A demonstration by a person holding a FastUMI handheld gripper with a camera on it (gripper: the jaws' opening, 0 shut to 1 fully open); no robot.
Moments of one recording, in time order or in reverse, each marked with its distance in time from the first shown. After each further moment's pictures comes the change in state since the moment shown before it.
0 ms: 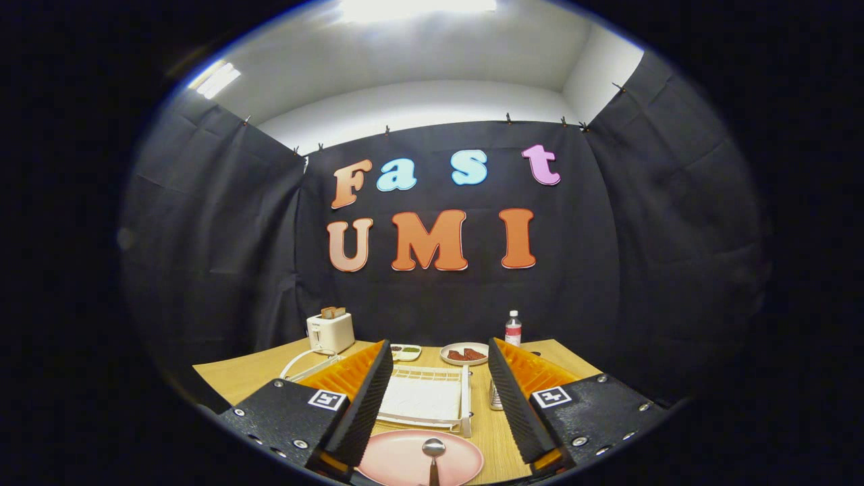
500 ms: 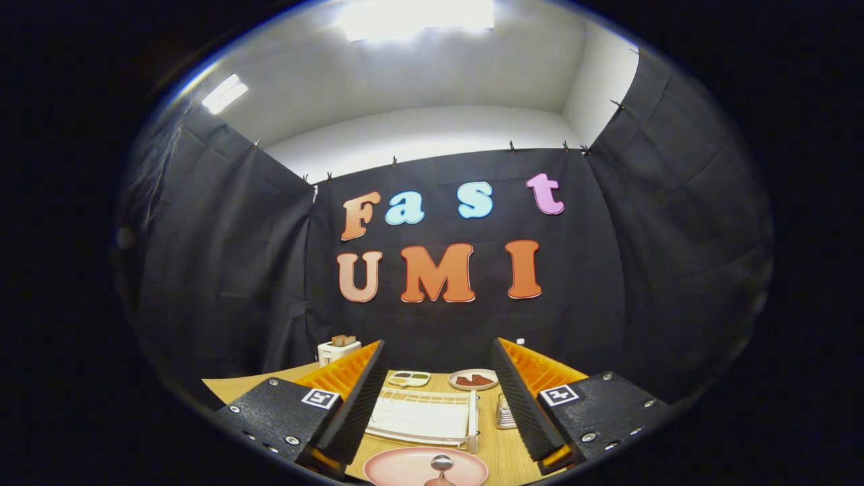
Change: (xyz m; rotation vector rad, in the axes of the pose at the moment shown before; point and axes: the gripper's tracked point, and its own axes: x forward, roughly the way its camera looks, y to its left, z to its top) arm -0.015 0.009 0.044 0.016 -0.135 0.034
